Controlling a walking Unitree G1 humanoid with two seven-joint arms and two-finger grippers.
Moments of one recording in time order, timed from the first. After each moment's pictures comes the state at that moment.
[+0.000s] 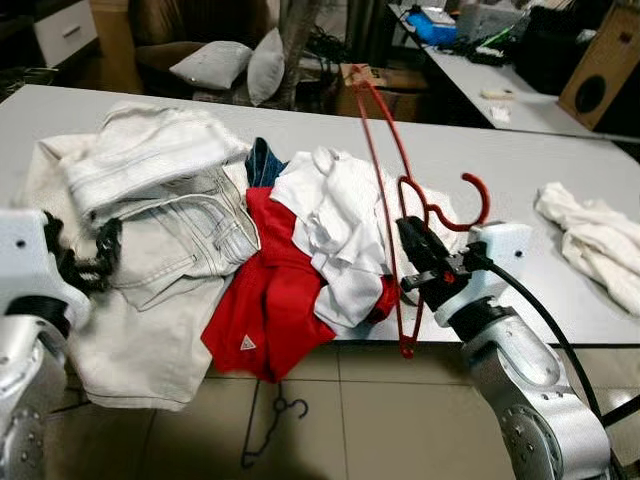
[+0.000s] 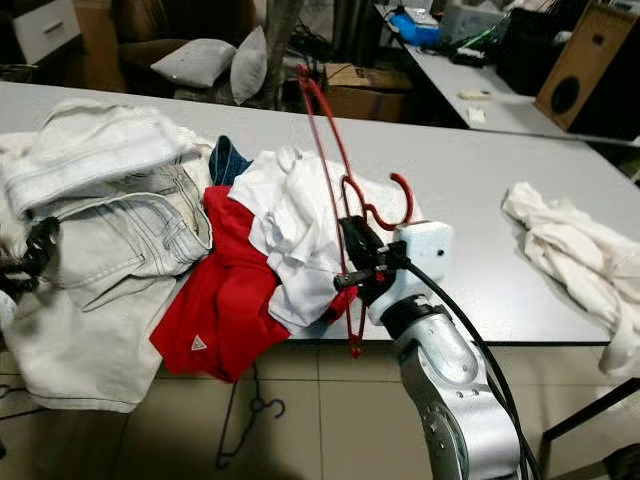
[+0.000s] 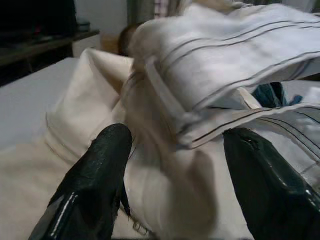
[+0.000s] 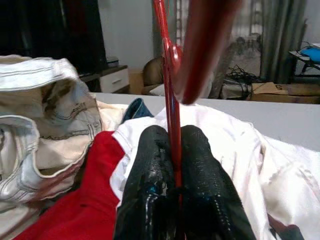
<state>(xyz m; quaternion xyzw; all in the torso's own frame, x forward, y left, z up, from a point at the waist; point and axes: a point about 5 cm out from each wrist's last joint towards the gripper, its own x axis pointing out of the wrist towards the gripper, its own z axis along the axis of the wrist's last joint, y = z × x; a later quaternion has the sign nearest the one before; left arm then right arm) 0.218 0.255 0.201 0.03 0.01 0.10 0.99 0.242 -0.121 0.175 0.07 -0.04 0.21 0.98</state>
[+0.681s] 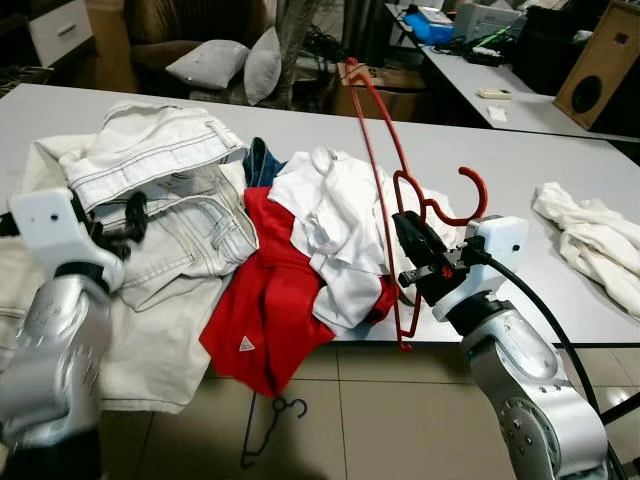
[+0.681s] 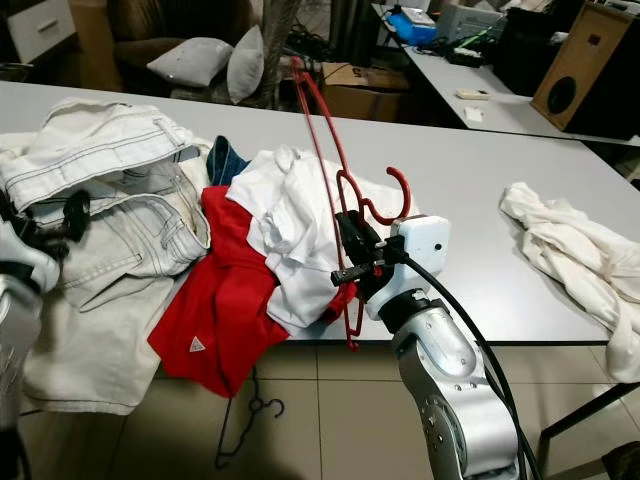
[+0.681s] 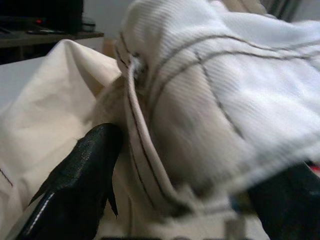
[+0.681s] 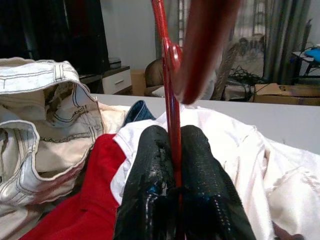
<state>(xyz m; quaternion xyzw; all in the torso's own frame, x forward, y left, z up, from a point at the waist) 0.280 0.261 0.185 -0.04 -0.03 0.12 0.99 0.248 -0.120 0.177 0.07 -0.05 0.21 0.97</state>
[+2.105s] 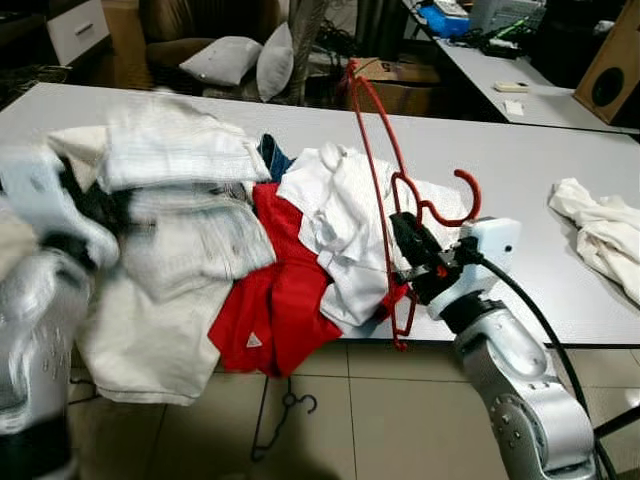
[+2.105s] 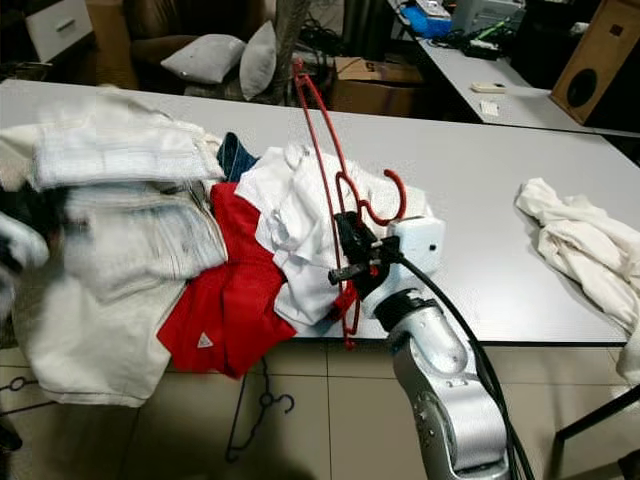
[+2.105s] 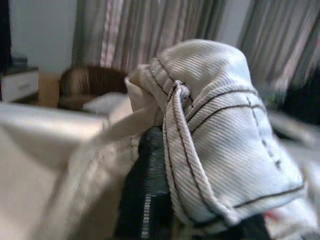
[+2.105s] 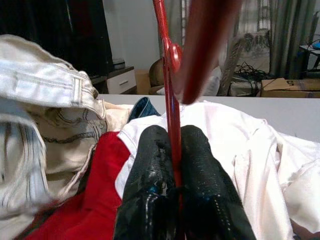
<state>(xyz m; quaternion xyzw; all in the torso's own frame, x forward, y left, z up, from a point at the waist) 0.282 0.252 0.240 -0.06 -0.11 -0.03 0.99 0.252 -0.117 0.172 0.08 -0.05 0.20 0.97</state>
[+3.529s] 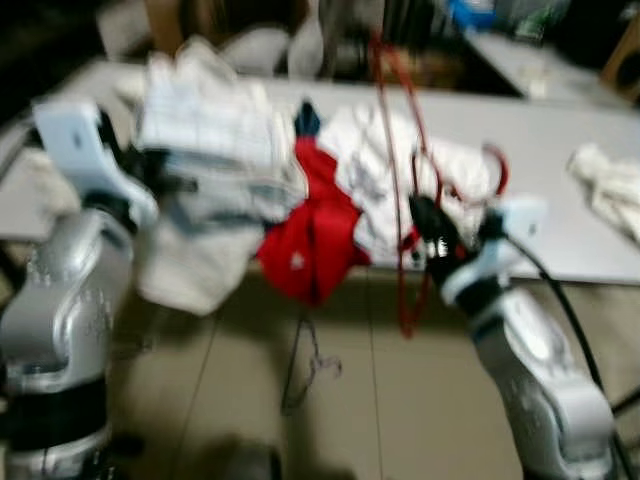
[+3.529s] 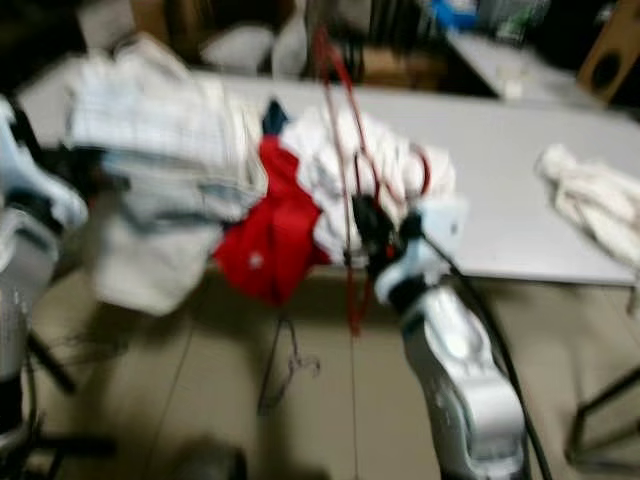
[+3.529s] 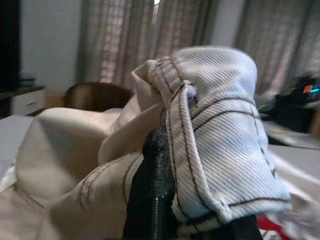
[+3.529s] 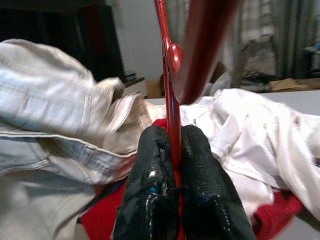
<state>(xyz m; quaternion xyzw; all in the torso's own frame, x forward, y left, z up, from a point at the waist) 0.296 0.209 0.254 -0.05 -0.12 -0.08 0.99 0.256 -0.131 0.193 0.10 -0.07 0.17 0.98</state>
